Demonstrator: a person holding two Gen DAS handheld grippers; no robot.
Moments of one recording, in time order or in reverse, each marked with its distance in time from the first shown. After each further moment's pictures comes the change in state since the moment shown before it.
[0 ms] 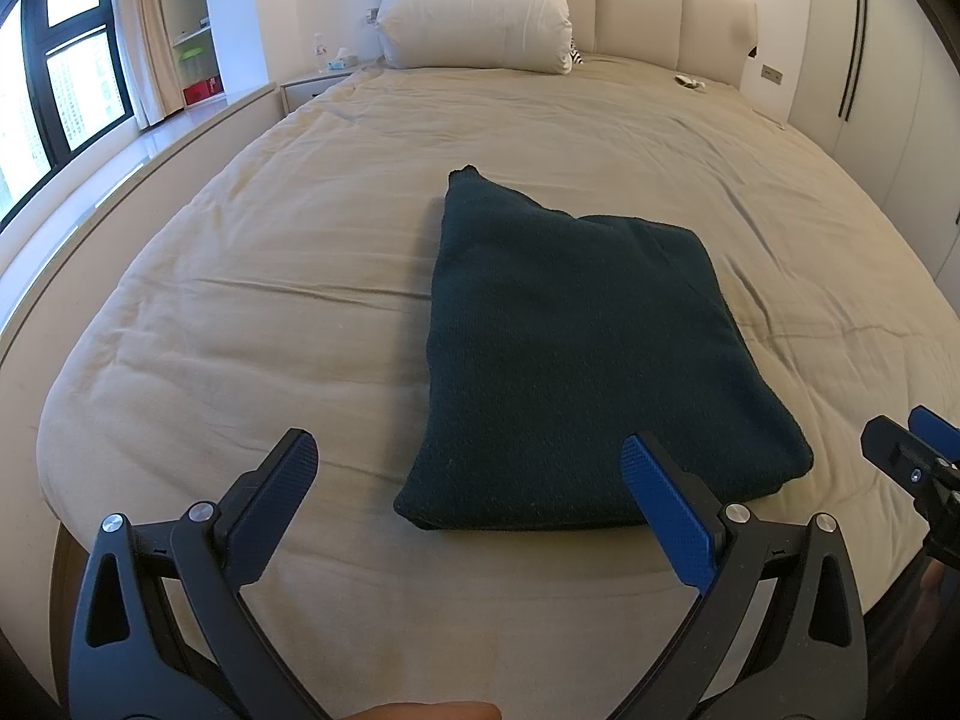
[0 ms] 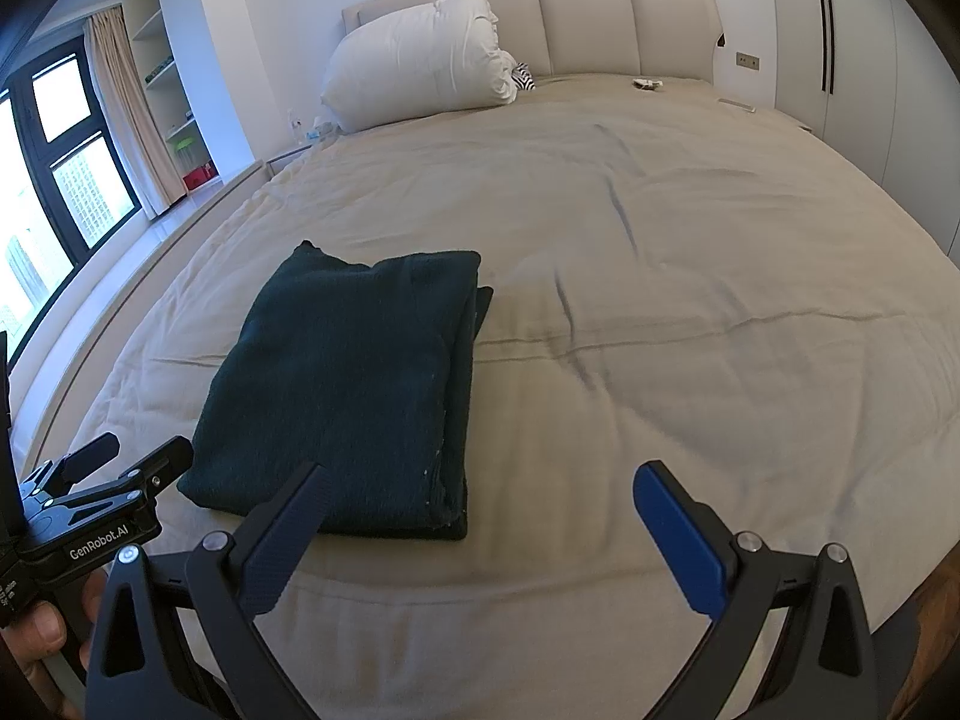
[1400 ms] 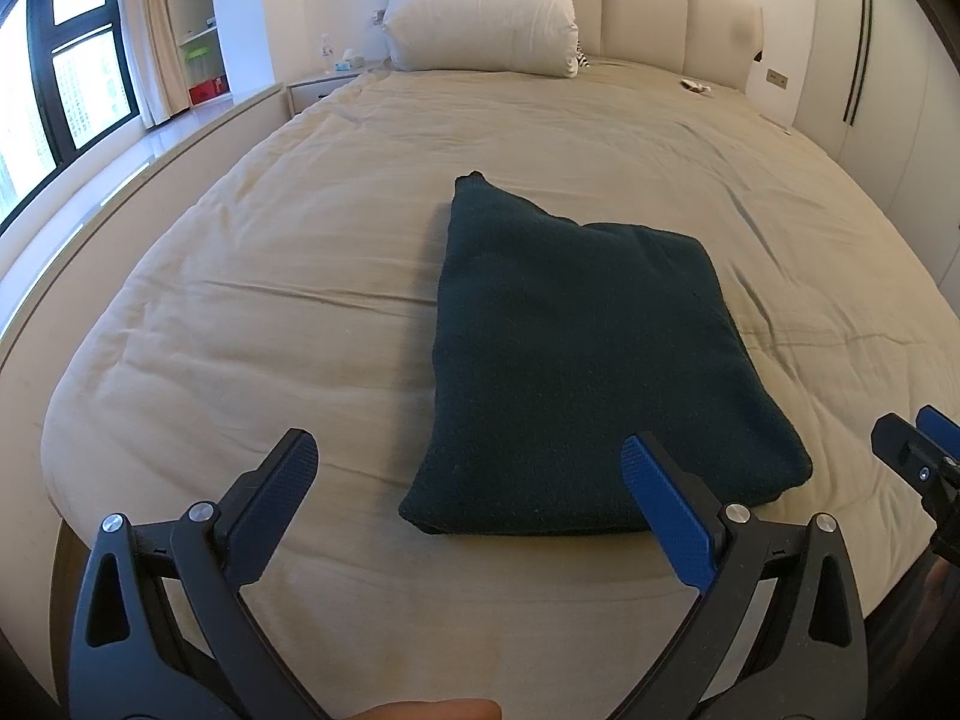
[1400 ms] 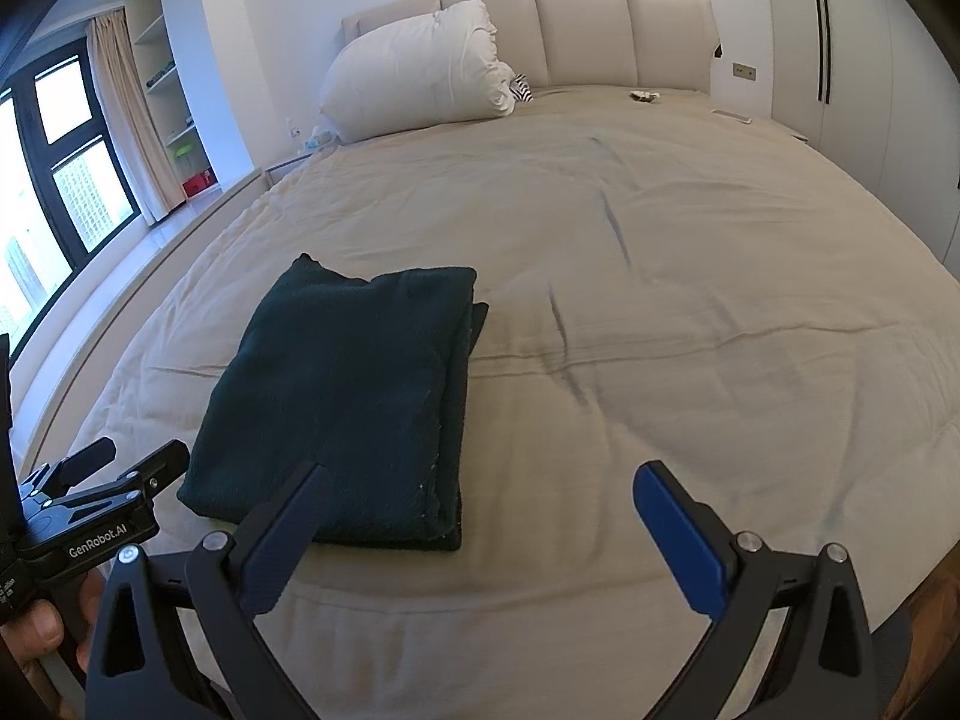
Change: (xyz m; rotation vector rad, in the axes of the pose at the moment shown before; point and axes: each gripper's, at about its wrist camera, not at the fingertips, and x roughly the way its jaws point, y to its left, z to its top) left arm -0.005 0.002 0.002 -0.009 -0.002 0.008; right arm -0.005 -0.002 0.008 0.002 -0.015 -0.007
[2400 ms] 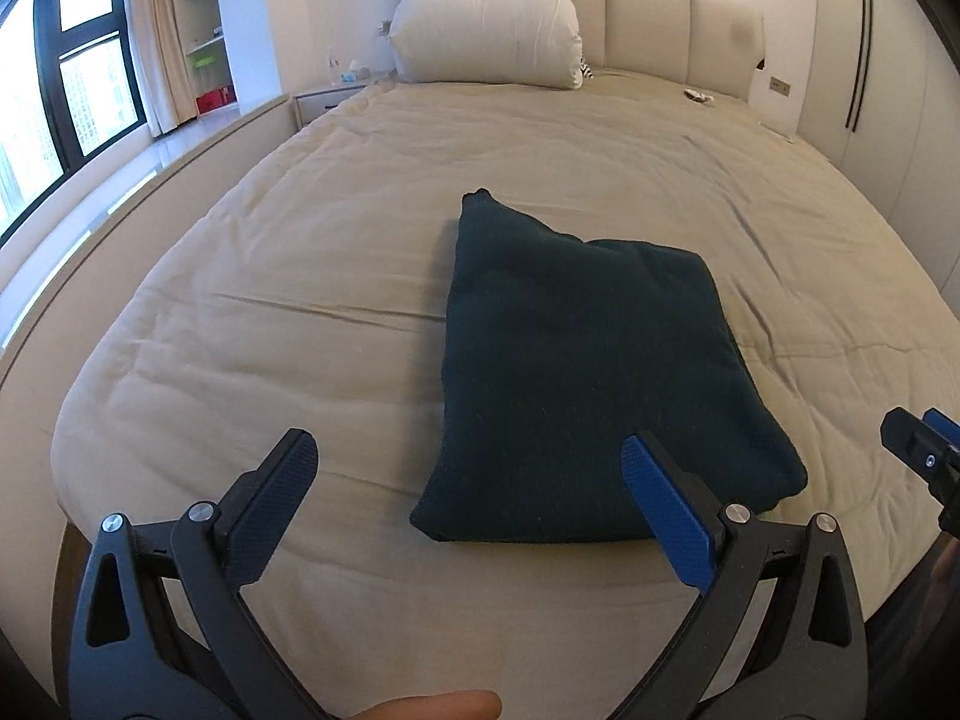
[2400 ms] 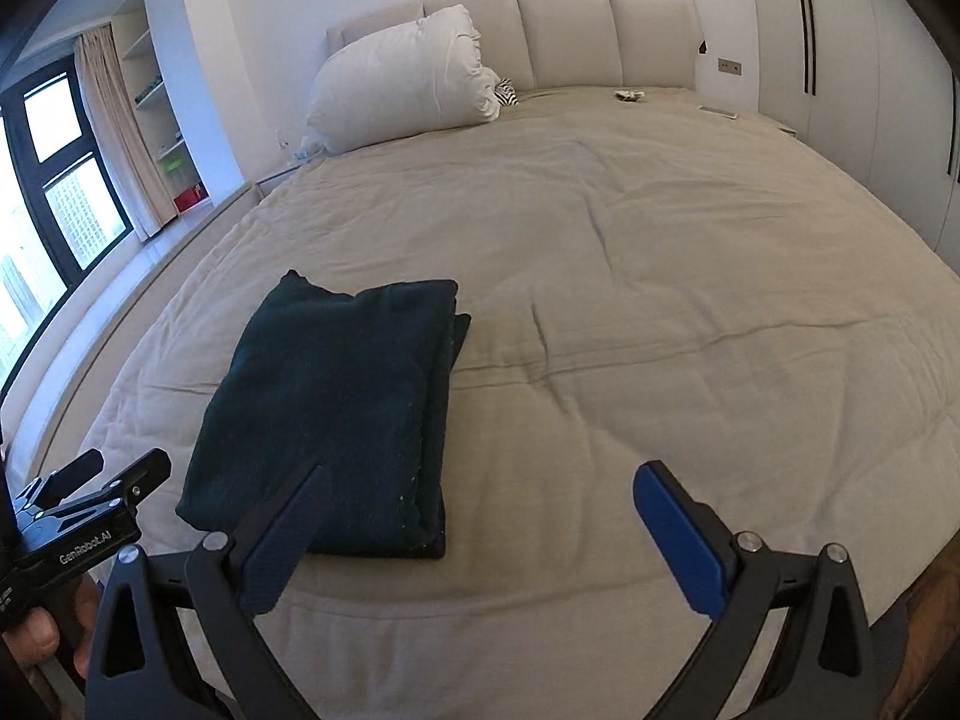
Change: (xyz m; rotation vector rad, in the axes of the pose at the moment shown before) left arm -0.005 -0.003 0.000 -0.010 -0.024 0.015; right arm -0.003 -0.009 0.001 0.031 -0.014 -0.007
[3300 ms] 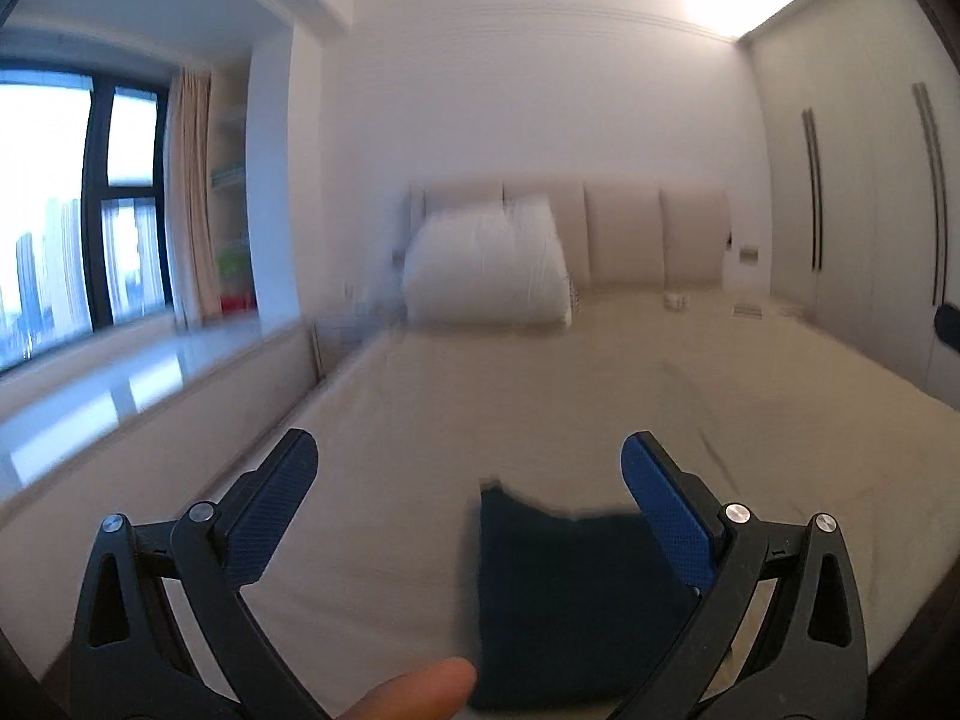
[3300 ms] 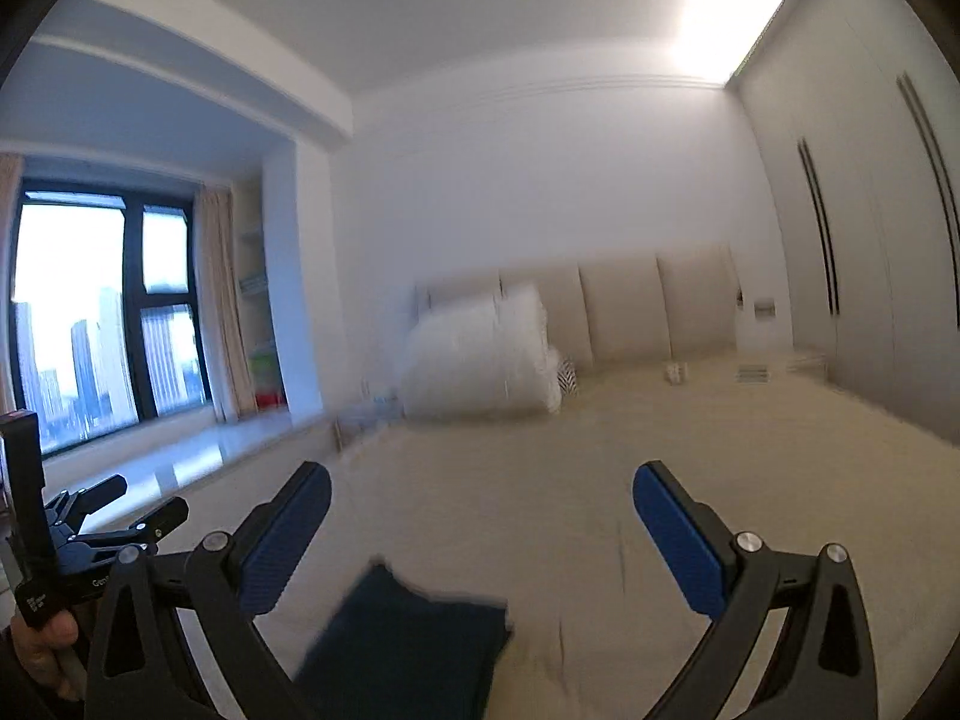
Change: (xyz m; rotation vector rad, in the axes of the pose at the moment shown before) left arm -0.170 0.010 0.062 0.029 -0.536 0.004; right arm -0.143 0.009 0.077 -0.083 -0.568 0.137
